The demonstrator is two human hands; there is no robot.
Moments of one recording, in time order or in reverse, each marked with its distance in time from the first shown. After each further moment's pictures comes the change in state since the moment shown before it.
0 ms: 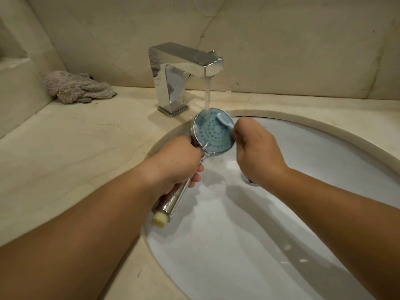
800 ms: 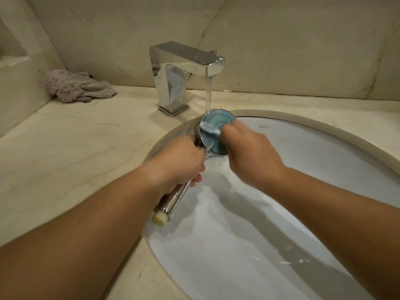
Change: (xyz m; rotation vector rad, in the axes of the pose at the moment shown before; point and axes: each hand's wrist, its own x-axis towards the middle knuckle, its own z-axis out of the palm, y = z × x) left_hand 0.000 0.003 0.002 0.101 0.012 0.039; right_hand 0.000 -0.017 -0.004 -0.180 -0.093 -0.257
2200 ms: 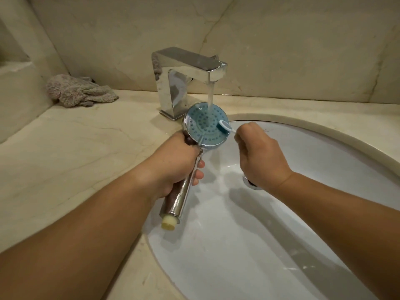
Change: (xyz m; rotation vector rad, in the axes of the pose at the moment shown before) left_hand -0.012 0.005 -0.014 -0.309 -0.011 -0.048; right_hand -0.007 0.019 0.006 0.093 0.091 0.140
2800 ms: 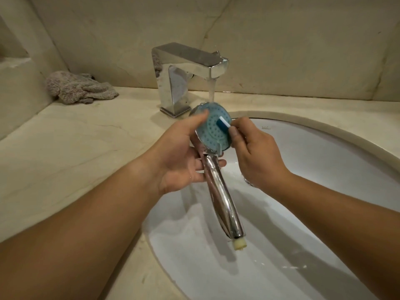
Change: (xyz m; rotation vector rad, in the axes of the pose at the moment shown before) left_hand 0.006 0.008 0.001 -0.393 -0.202 -0.201; right_hand 0.003 -0.017 0.001 0.250 -0.022 0.164
